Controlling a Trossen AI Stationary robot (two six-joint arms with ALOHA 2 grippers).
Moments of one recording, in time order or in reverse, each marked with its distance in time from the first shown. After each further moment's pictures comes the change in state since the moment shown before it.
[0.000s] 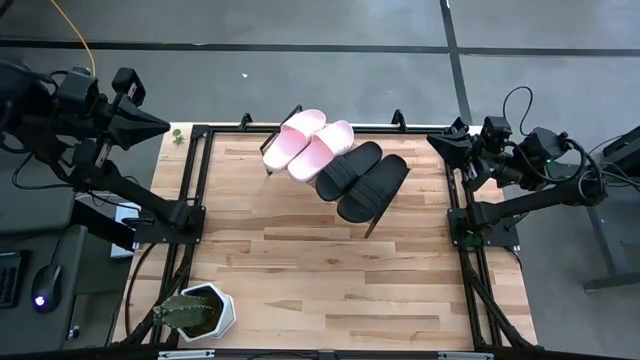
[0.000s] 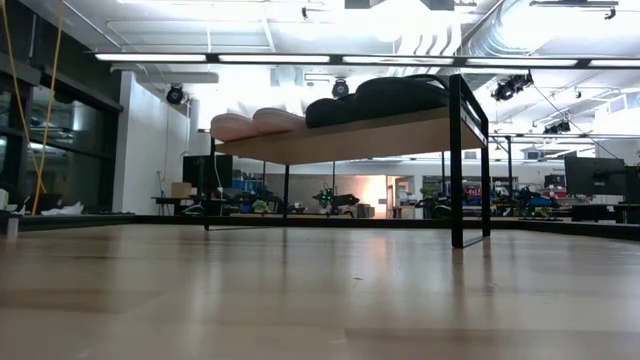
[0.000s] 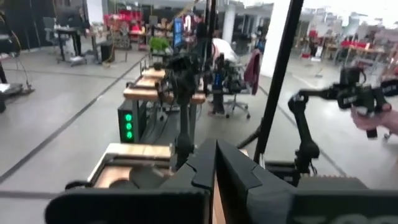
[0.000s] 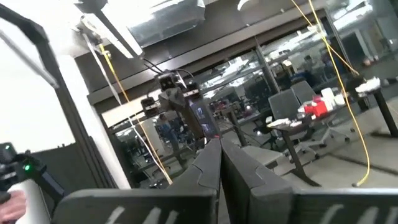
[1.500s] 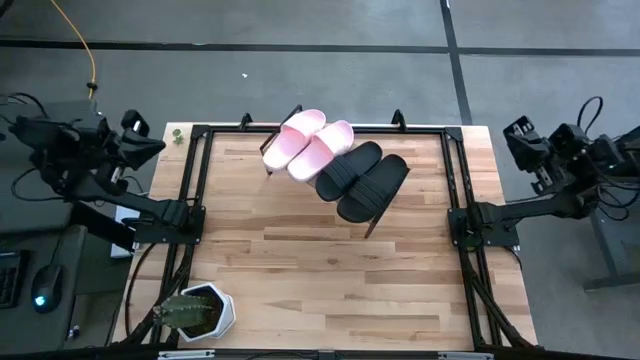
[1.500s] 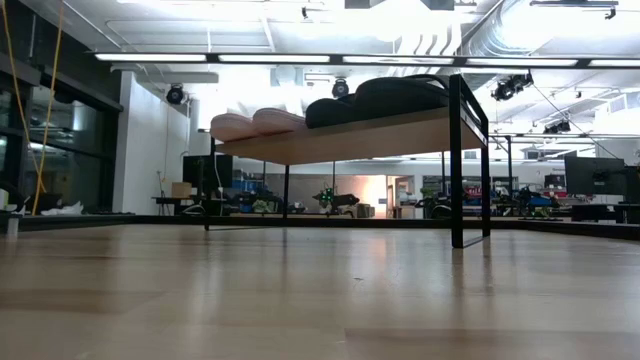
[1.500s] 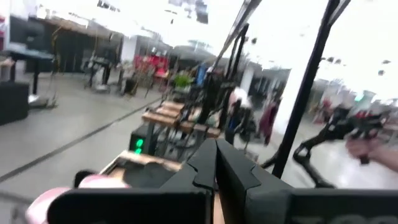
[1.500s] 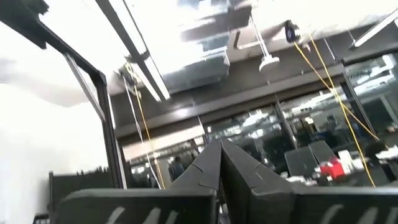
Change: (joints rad) left arm 0.000 -0.800 -1.115 0.533 -0.131 -0.089; right arm 0.011 -0.505 -0.133 -0.146 -0.061 -0.167
